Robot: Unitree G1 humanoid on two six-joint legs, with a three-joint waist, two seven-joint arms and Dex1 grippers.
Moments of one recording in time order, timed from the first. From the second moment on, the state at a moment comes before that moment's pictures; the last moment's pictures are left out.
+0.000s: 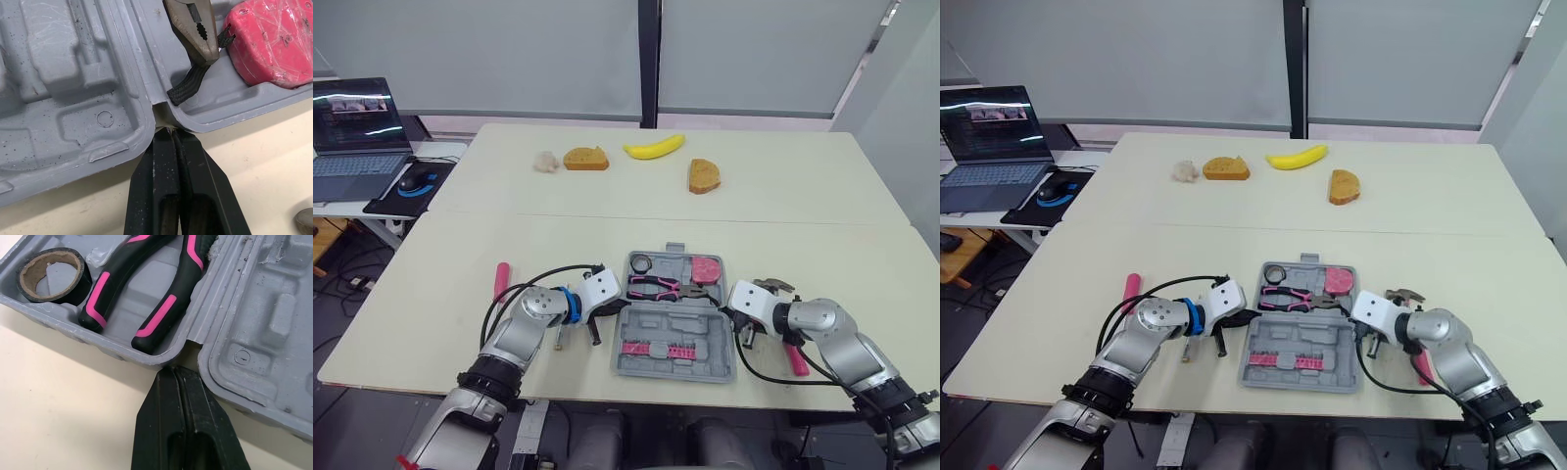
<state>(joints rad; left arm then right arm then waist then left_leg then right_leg) -0.42 0.46 -0.31 0.33 0.07 0.14 -0.93 -0.25 -0.65 0.29 0.00 -0.15 0.31 0.85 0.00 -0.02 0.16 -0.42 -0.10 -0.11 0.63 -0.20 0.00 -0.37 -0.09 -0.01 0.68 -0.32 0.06</state>
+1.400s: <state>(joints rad) -0.43 0.47 -0.30 0.36 0.08 0.13 -0.94 -0.26 -0.65 0.29 0.03 -0.15 0.27 0.83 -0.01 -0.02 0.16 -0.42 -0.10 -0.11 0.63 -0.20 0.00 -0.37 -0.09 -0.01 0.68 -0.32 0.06</state>
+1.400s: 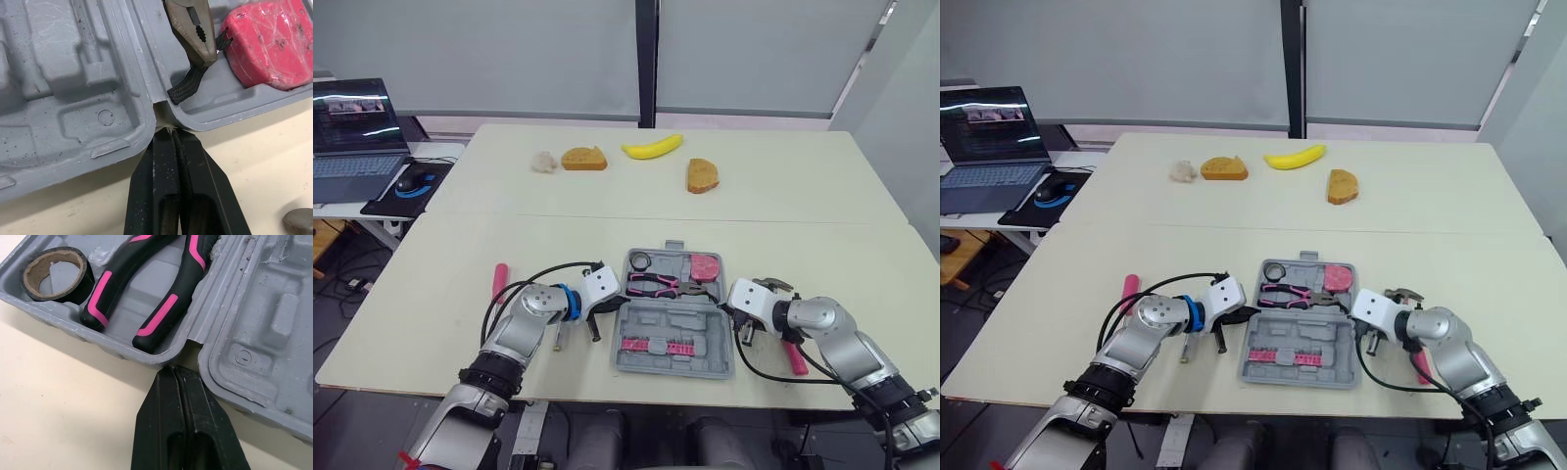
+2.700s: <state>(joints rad) -0.30 1.19 0.34 0.67 -0.36 0.41 -1.32 0.08 -1.14 -0.53 -0.12 0.45 0.68 1.22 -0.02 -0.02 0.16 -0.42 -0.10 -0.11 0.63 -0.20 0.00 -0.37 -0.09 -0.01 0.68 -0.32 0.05</state>
